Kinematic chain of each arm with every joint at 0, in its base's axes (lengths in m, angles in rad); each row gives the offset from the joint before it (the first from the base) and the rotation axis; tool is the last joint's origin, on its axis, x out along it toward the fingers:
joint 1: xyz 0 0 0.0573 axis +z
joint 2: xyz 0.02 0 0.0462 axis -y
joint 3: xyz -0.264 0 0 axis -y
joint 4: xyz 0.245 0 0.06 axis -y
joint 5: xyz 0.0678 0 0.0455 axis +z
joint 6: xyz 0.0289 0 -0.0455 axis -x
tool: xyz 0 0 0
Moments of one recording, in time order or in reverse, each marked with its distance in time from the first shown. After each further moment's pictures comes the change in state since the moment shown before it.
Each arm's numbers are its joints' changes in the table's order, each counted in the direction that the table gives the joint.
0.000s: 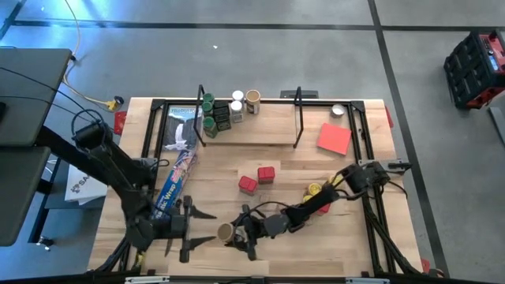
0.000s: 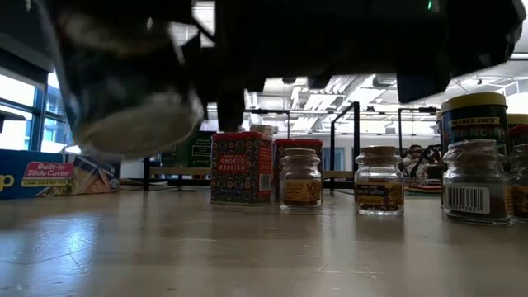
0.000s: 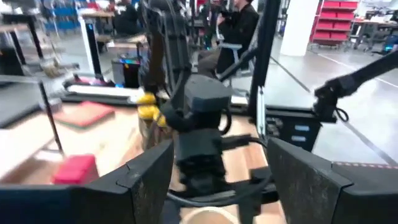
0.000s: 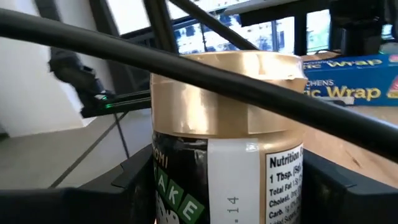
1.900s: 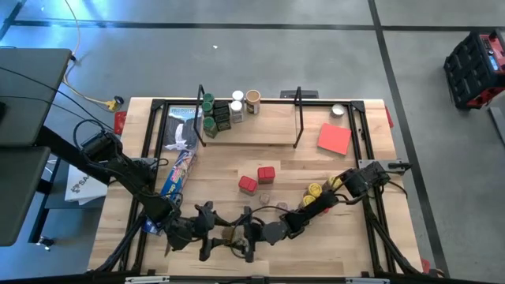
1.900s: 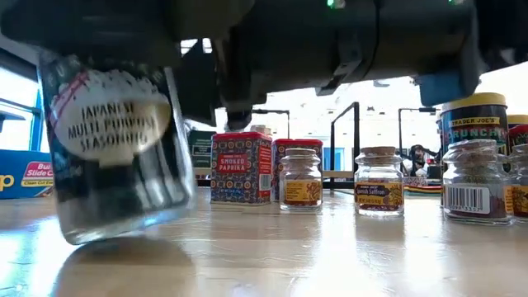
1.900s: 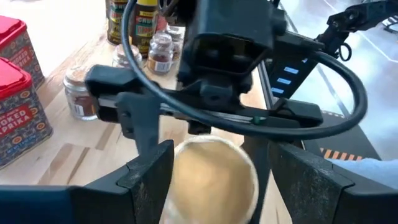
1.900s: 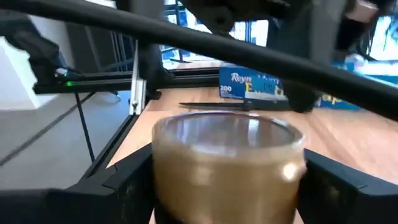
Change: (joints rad) left arm 0.172 -0.182 -0.002 -0.177 -0.377 0.447; right arm 0.042 -0.036 0.042 -0.058 -0.145 0.139
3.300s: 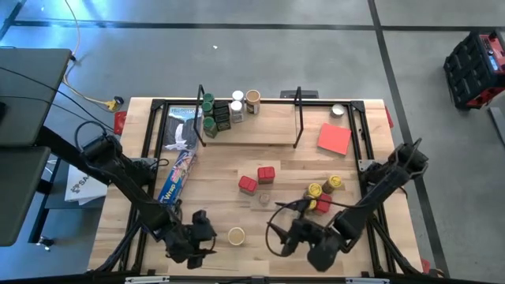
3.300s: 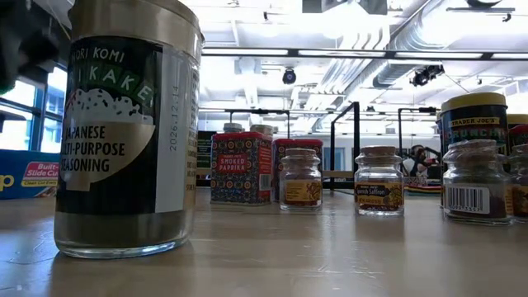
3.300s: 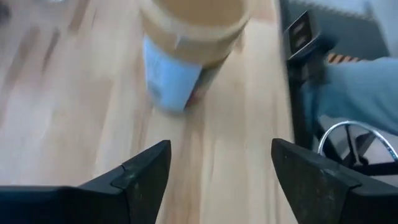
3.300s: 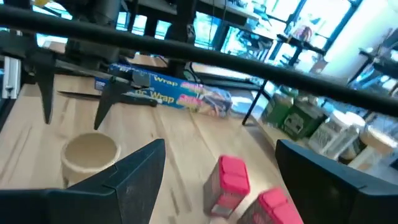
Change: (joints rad) left arm -0.062 -0.035 0.136 -0.487 -0.232 0.193; right arm 0.260 0.599 -0.060 -1.048 -0.740 -0.168
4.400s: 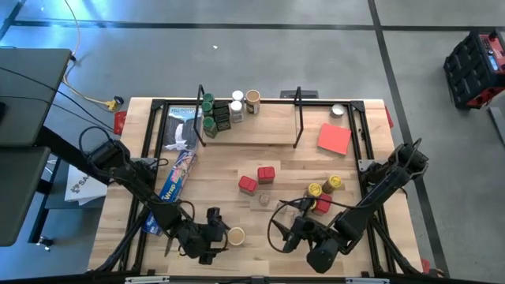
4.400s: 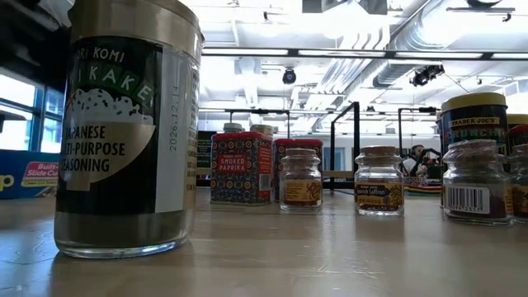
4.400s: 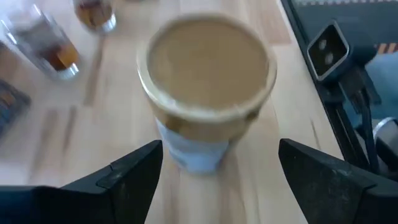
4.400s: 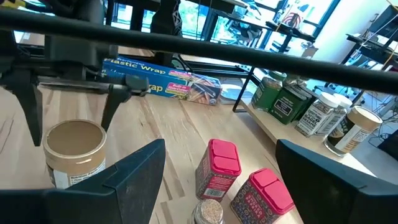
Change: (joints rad) left arm 0.088 -0.091 0.000 0.175 0.047 -0.329; right arm 0.009 -0.001 0.000 -0.146 -0.039 -0.169
